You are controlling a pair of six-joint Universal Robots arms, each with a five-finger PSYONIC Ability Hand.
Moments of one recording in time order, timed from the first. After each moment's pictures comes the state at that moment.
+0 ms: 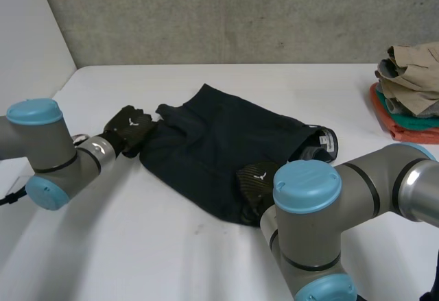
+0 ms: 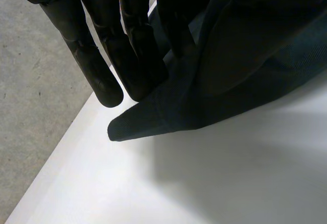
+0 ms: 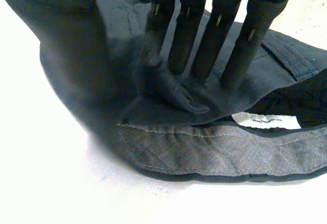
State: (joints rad) left arm 4.54 -2.38 -1.26 3.36 -1.11 3.89; right arm 2.34 -0.93 1.48 -0.16 1.74 3.05; left_hand 1.14 1.19 1.18 1.19 0.98; right_hand 0.79 0.79 0.78 0.77 0.57
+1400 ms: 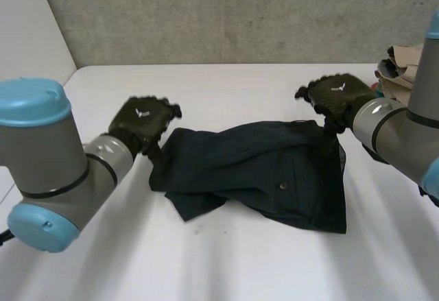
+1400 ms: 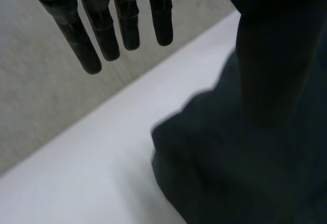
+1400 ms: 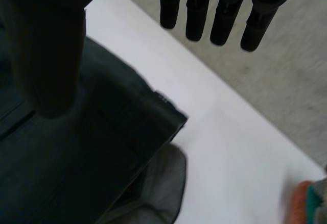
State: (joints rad) left arm 4.26 -1.94 -1.53 3.22 -1.49 3.43; right arm 1.94 -1.16 1.20 0.32 1.45 2.72; left_hand 0.37 0.37 0.38 0.38 0.21; right_hand 0.30 0.30 0.30 0.30 0.13
